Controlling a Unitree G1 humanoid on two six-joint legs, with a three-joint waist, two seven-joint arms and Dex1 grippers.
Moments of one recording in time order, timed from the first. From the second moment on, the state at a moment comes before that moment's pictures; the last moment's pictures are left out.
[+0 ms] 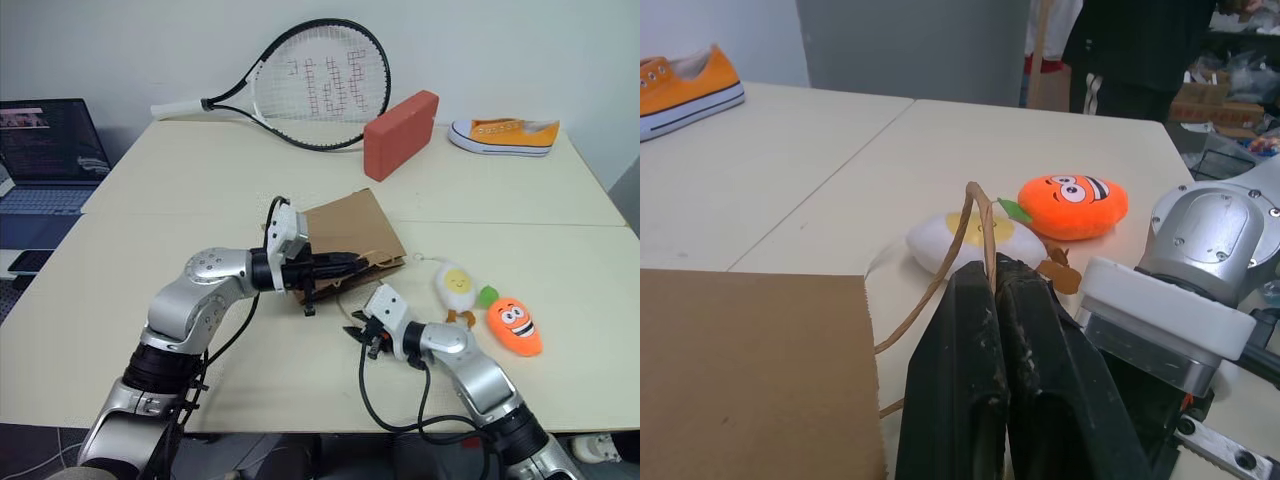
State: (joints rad) left arm -0.58 0.42 -0.15 -0.07 -0.42 0.47 -1.03; right arm -0.25 -0.38 0.37 -0.17 0.17 0.43 0.65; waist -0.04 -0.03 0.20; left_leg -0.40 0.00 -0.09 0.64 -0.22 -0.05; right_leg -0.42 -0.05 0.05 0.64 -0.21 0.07
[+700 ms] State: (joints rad) left arm -0.90 0.47 0.05 0.05 -0.47 0.47 -0.93; right arm -0.23 -0.33 0.36 -0.15 0.14 0.44 0.63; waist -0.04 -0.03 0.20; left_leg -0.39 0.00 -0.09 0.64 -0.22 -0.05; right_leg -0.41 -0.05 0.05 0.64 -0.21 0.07
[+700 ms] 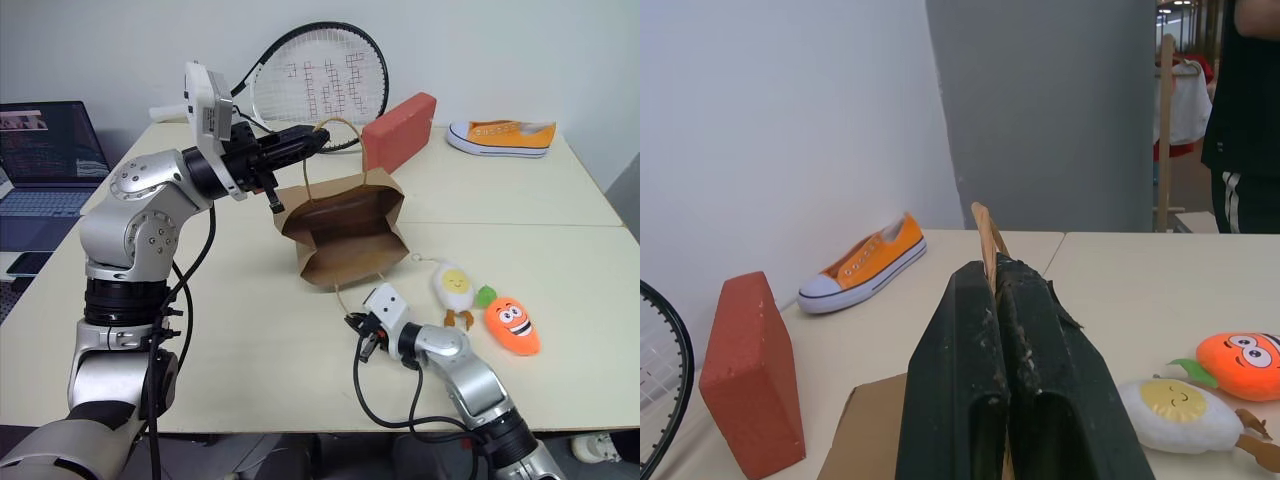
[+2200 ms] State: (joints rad) left arm -0.72 0.41 -0.07 -0.21 -0.62 0.65 -0.93; right arm -0.46 -0.22 0.22 -0.07 0.23 0.58 0.40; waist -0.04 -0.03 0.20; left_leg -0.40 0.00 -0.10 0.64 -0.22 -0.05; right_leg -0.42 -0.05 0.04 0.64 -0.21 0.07
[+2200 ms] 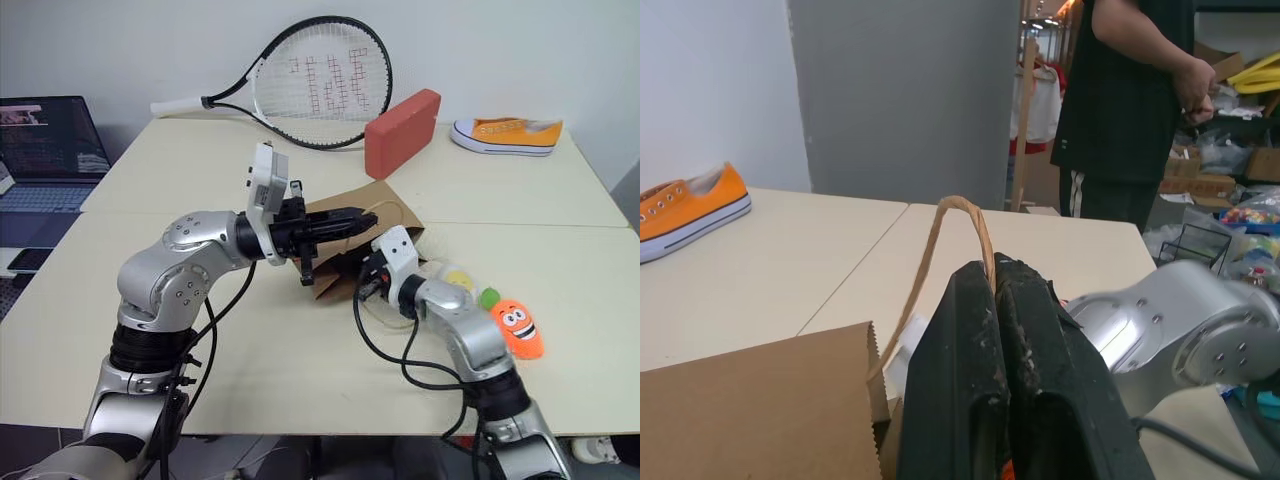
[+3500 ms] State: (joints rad) left arm -0.85 0.43 0.05 -0.12 -0.63 0.62 -0.82; right arm -0.42 -0.16 0.21 -0.05 0.12 0.51 0.41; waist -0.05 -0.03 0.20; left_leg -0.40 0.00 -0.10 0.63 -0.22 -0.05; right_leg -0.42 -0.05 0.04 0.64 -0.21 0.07
